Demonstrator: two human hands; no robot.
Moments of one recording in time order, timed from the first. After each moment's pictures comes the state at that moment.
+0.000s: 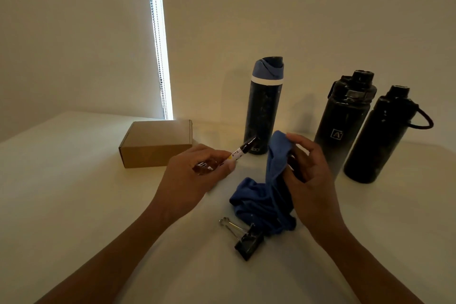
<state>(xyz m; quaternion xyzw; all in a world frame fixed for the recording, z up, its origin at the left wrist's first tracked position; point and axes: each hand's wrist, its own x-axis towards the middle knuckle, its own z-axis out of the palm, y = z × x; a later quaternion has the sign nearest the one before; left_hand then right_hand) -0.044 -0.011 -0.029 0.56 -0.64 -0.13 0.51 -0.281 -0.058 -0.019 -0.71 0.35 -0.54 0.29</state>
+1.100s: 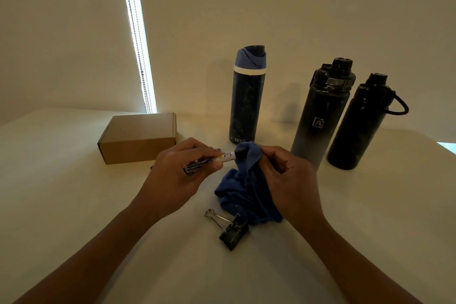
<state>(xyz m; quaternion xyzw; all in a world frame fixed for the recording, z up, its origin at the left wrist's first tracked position) -0.048 -0.011 -0.032 0.51 -0.73 -0.02 0.46 -0.281 -0.067 -0.036 -0.73 0.42 -0.46 0.27</state>
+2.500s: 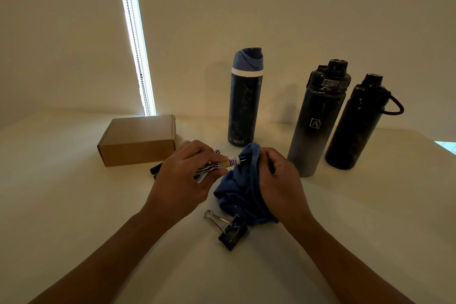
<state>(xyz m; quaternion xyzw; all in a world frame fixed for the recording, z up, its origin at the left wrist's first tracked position) -0.056 -0.022 -0.048 0.48 -0.74 0.12 0.45 -0.271 -0.069 -0.043 -0.70 0.44 -0.46 0.31</state>
